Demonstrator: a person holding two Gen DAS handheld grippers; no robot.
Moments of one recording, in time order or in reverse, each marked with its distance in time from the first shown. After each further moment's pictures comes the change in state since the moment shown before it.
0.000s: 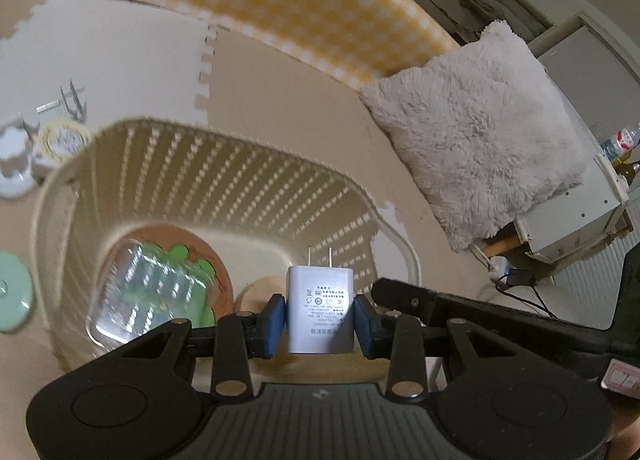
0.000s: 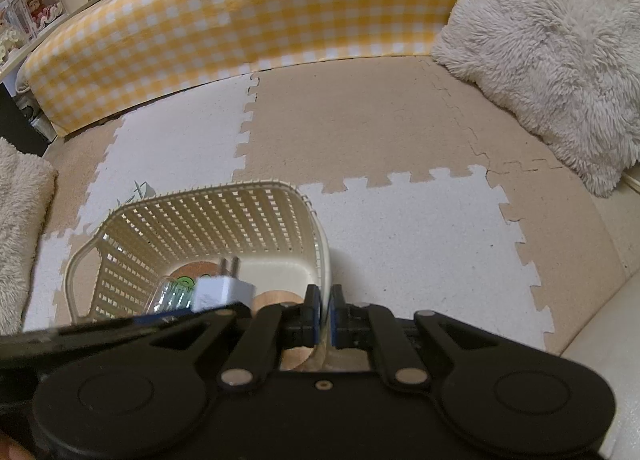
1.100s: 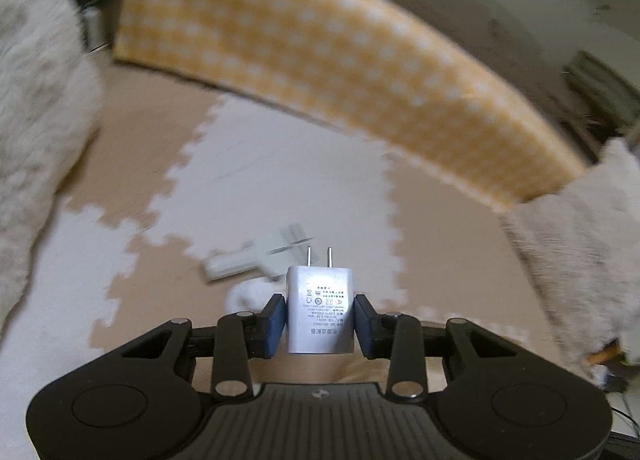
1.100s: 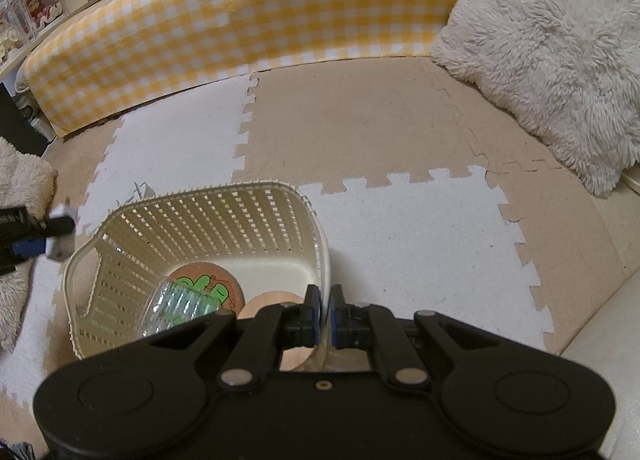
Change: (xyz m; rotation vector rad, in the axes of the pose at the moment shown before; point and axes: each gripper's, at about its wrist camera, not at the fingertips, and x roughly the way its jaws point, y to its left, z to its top) left arm -0.100 0.070 0.066 -0.088 -0.257 0.354; right arm 0.000 0.001 0.000 -0.001 -0.001 -0.003
